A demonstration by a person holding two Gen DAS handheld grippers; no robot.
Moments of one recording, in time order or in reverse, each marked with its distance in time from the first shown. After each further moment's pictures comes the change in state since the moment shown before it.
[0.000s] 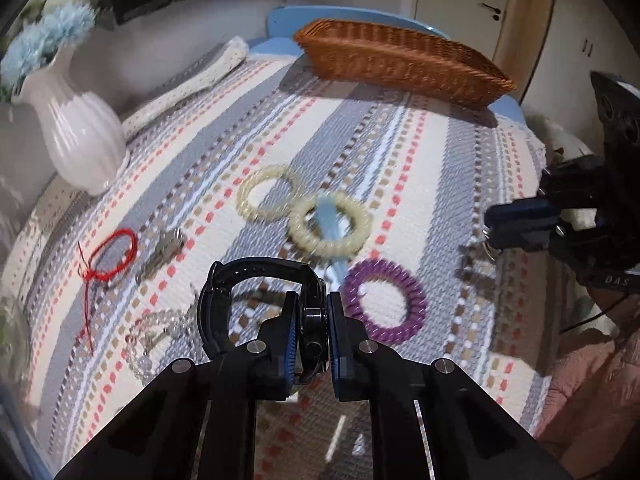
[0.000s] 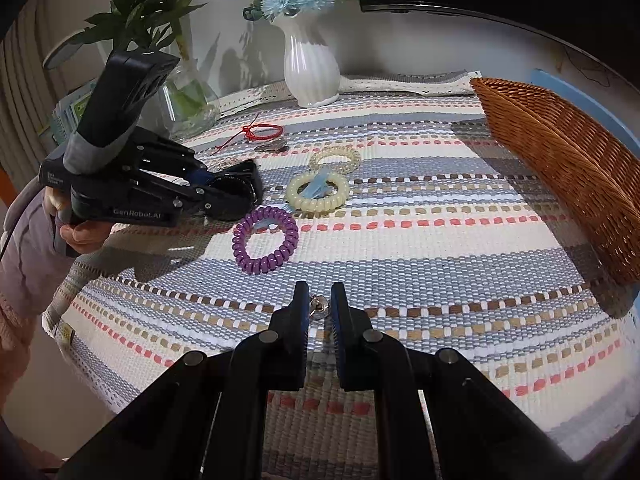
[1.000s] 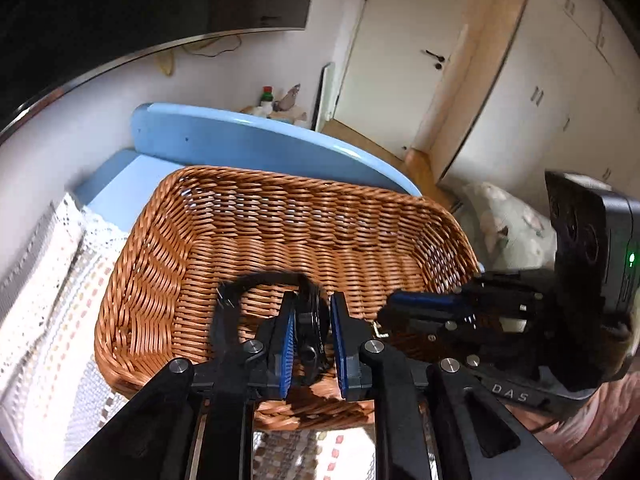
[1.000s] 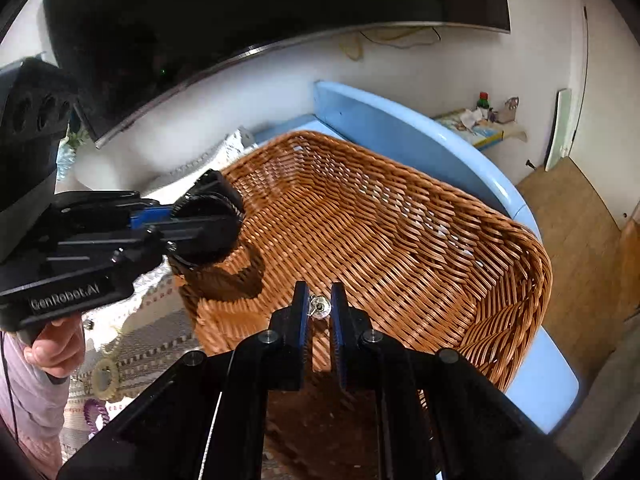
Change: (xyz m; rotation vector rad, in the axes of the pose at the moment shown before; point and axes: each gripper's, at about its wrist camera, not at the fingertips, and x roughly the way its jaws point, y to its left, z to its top) left arm 0.100 -0.063 0.275 0.014 -0.153 -0.318; right arm -0.039 -0.230 0.082 0.433 -0.060 -0.341
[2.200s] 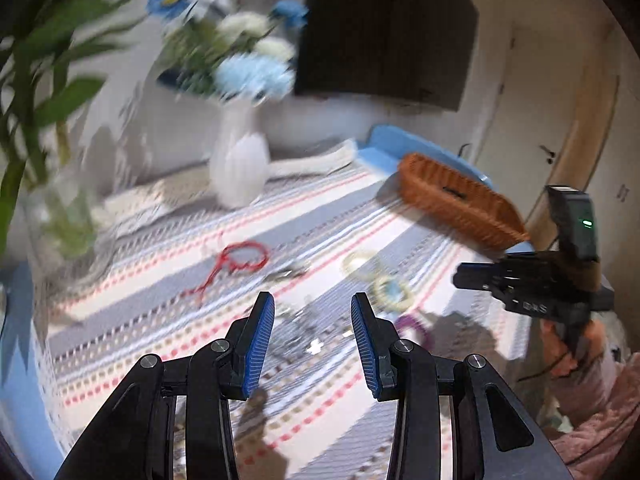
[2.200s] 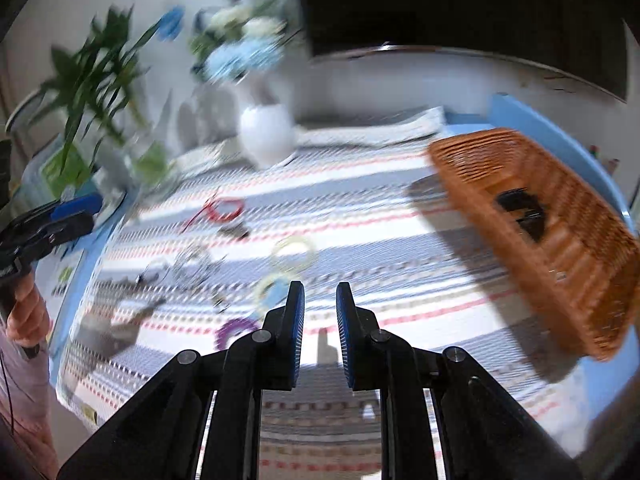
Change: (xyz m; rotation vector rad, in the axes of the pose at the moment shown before) left arm -0.297 0.041 -0.307 -0.343 -0.240 0.431; right arm -0.044 0.202 -0.094 -0.350 0.054 0.264
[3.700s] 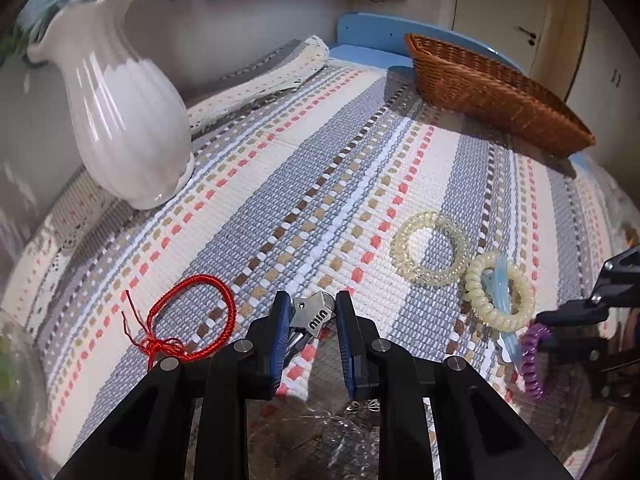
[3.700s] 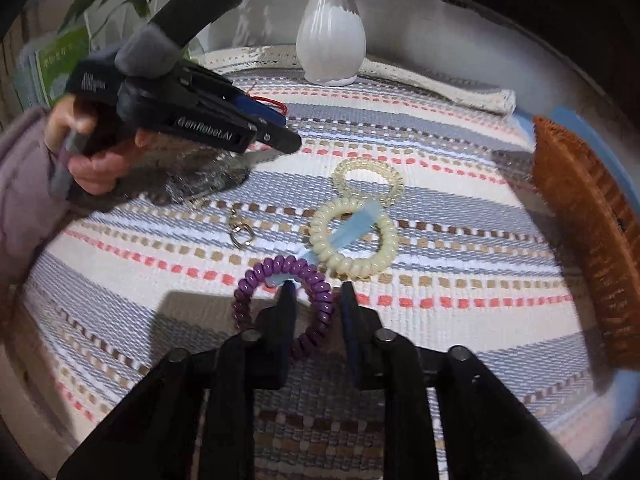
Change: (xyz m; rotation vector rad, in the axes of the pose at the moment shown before) left arm 0.180 -0.016 0.046 0.320 0.284 -0.014; right arm 0.079 0.056 -0.036 -0.233 0.126 -0.114
